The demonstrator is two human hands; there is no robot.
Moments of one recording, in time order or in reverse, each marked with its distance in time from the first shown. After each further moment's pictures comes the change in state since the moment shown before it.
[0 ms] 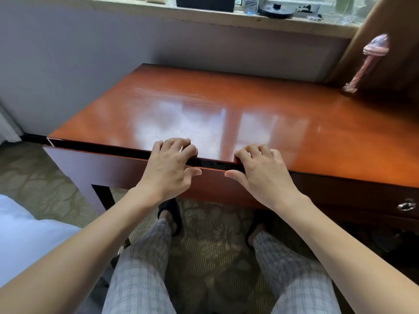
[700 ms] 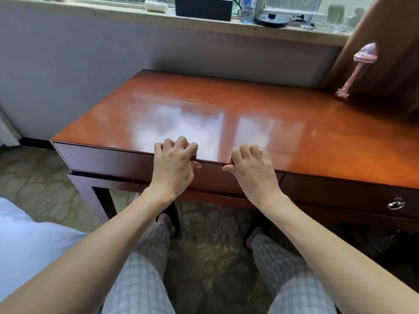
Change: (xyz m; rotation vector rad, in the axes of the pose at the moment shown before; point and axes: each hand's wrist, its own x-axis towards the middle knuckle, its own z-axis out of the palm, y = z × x) left_hand 0.011 0.014 0.015 0.117 0.198 -0.084; right_hand 0.011 -0.004 0.037 -0.156 0.388 -0.040
